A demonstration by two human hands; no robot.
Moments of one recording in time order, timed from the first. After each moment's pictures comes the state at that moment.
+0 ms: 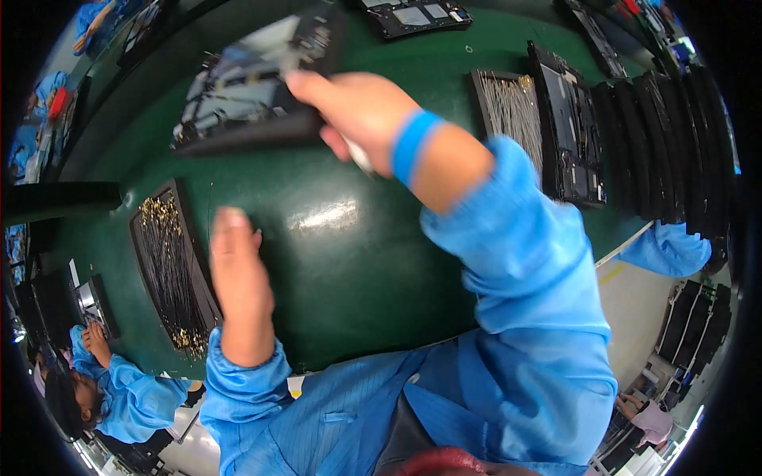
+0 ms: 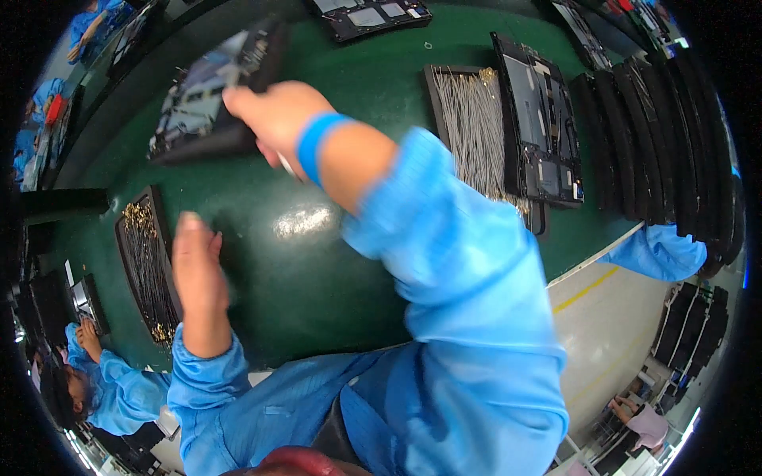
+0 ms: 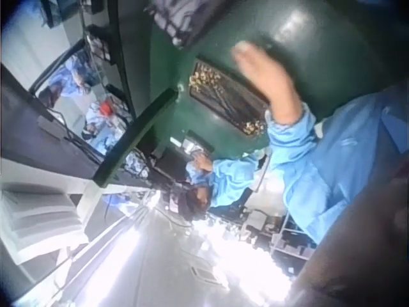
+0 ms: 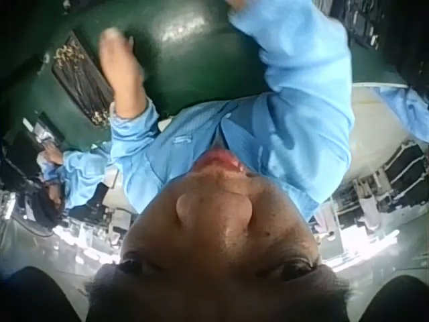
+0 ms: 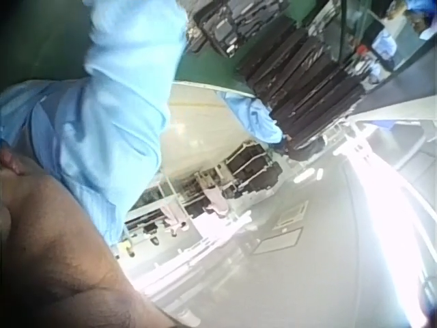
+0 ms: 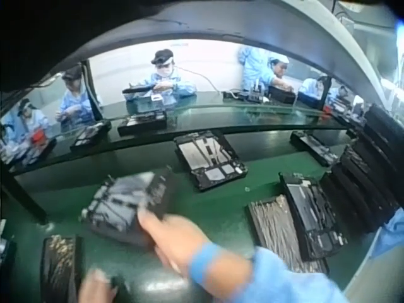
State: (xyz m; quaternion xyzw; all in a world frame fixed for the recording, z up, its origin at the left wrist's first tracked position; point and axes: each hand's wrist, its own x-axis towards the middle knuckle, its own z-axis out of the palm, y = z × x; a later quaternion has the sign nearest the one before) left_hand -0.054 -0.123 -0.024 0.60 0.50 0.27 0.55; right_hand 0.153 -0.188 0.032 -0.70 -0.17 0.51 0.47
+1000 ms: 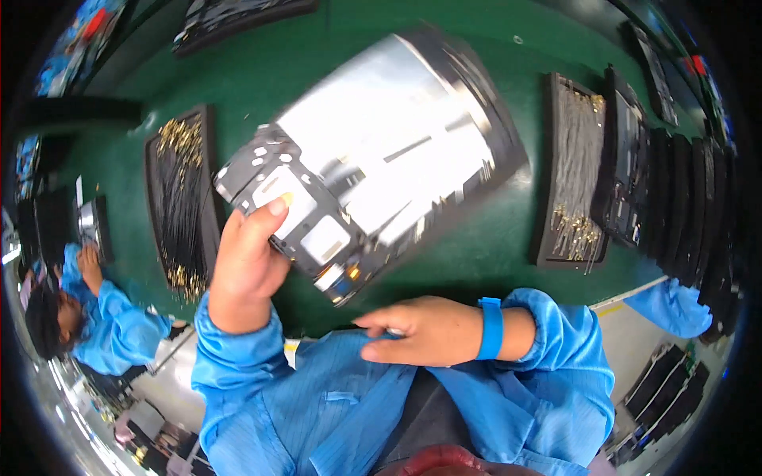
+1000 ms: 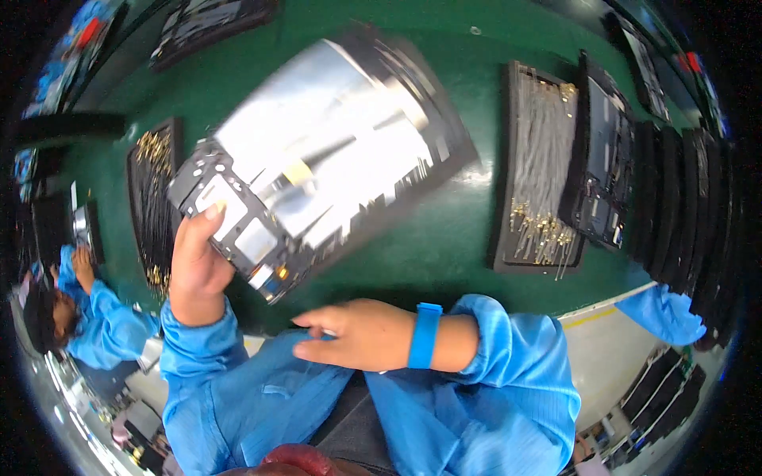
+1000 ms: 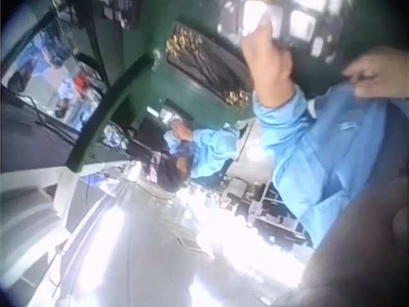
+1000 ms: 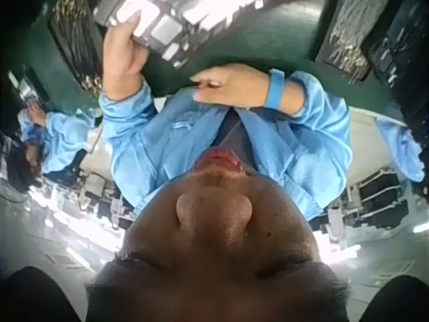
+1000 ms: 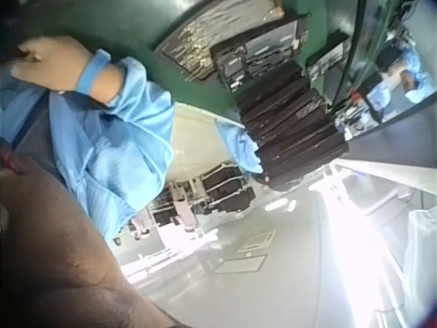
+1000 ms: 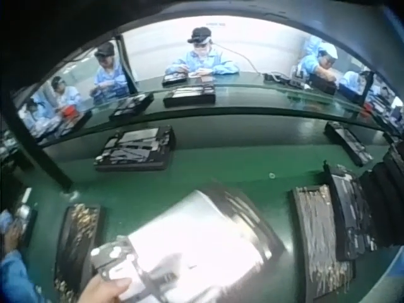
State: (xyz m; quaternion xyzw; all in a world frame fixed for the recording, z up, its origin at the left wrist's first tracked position) left_hand -0.062 -0.135 0.014 0.39 0.34 0.18 0.84; right_hand 0.037 -0.312 -0.002 -0.47 -0.42 0.70 0.34
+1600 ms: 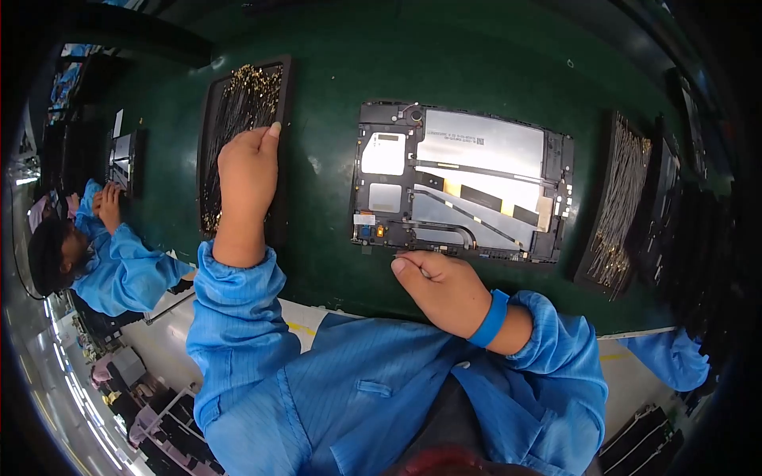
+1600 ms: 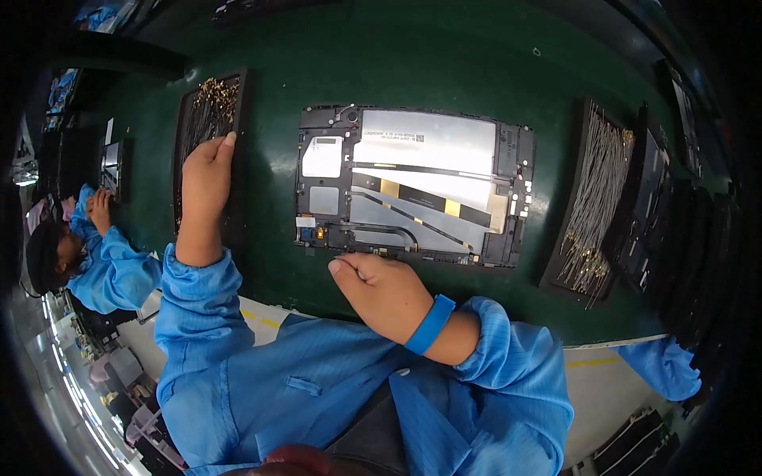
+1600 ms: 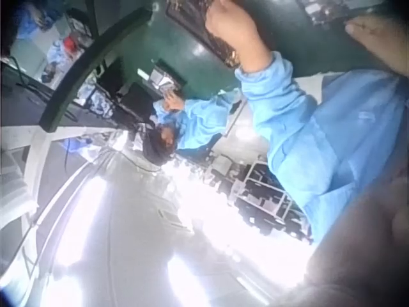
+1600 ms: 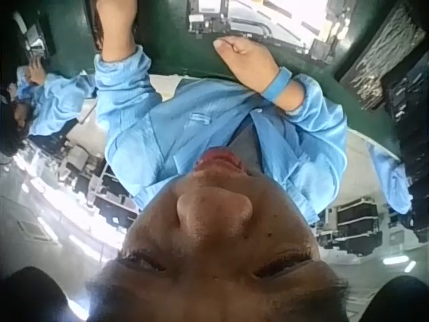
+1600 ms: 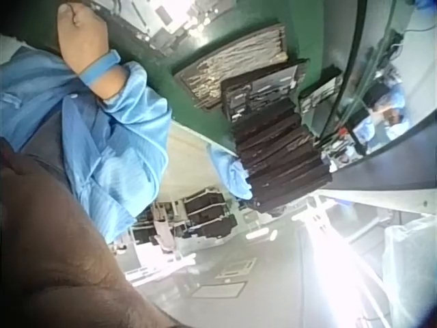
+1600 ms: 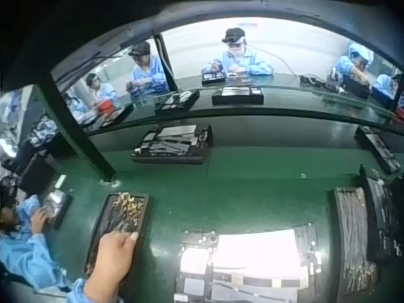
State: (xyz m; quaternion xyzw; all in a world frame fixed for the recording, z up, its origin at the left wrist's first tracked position) left_hand -0.121 -0.059 -0.017 0.83 0.52 0.16 0.13; right_hand 0.007 -0.284 -0.006 -0.67 -0.31 0.56 0.38
